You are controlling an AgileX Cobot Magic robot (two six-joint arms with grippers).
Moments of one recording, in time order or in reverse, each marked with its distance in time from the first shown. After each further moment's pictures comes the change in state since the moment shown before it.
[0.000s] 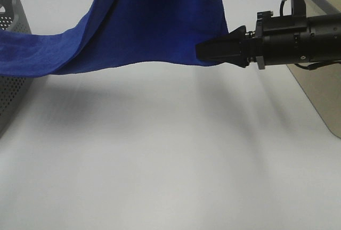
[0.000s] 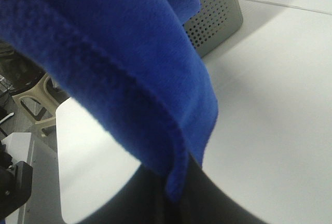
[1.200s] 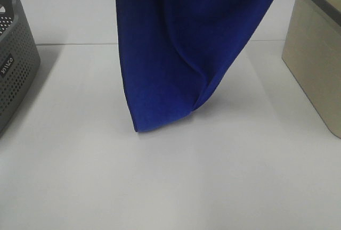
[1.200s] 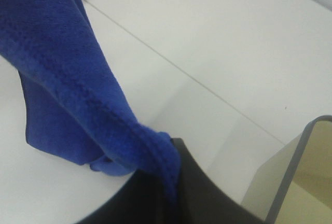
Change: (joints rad) left arm 0.000 -0.046 0.000 0.513 -0.126 -0.642; right arm 0.000 -0.375 -0.784 -1.250 0.037 1.130
